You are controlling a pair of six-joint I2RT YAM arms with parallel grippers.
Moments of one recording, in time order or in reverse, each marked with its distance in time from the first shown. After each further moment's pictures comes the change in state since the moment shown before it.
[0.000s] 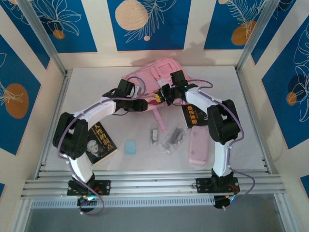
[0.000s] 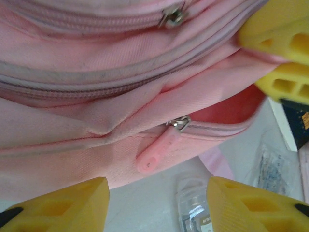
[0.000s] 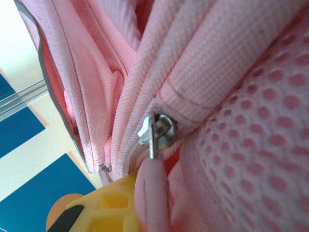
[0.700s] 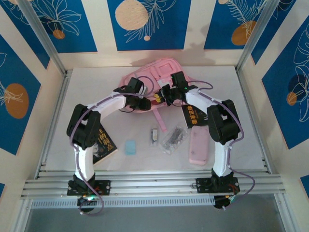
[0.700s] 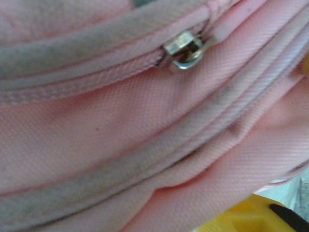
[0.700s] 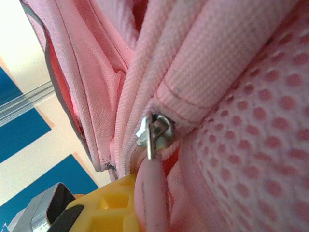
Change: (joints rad) left arm -0.039 0.203 0.193 -0.087 -0.071 0.023; right arm -0.001 -0.002 -0.038 0.061 -0.003 0.026
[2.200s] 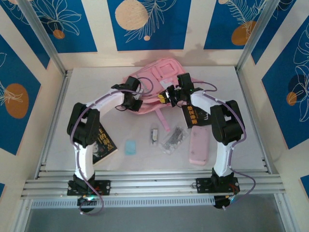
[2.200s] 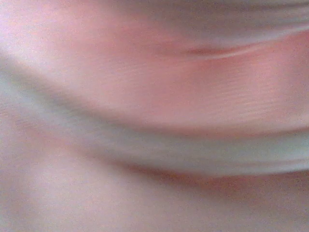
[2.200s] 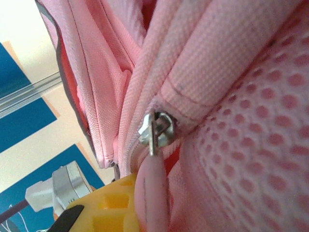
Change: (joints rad) left arm 0.069 0.017 0.059 -0.202 -0.201 0.272; right arm -0.066 -0.032 -0.089 0.074 -0.073 -0.075
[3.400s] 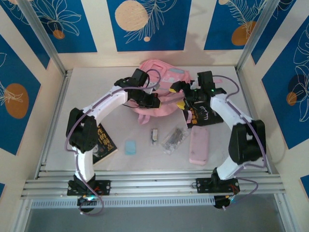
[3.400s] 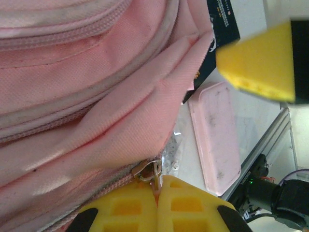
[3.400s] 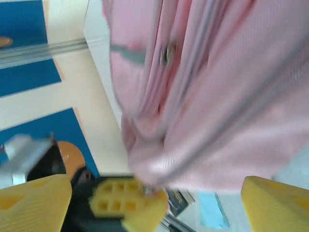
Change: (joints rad) left arm -0.140 -0.066 0.162 -0.054 0.571 -0.302; right arm -0.117 -0.375 -0.159 -0.234 -0.087 -0.328
